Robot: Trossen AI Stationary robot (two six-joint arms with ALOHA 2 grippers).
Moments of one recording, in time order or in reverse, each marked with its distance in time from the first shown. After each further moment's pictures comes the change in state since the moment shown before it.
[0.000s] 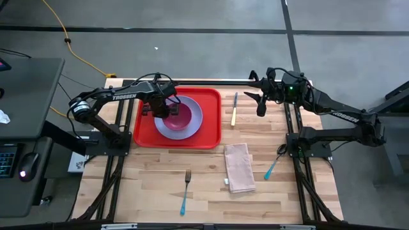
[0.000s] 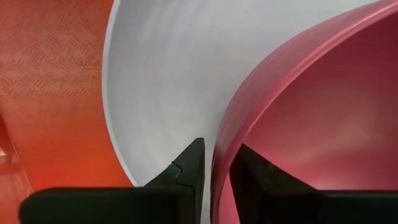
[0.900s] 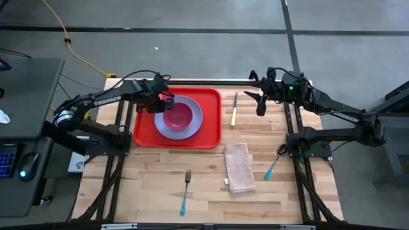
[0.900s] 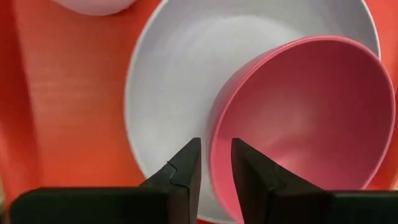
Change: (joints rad) left arm 0.001 -0.228 0.000 -0.044 -0.064 -0.054; right arm 0.000 0.000 0.000 0.000 0.017 0.003
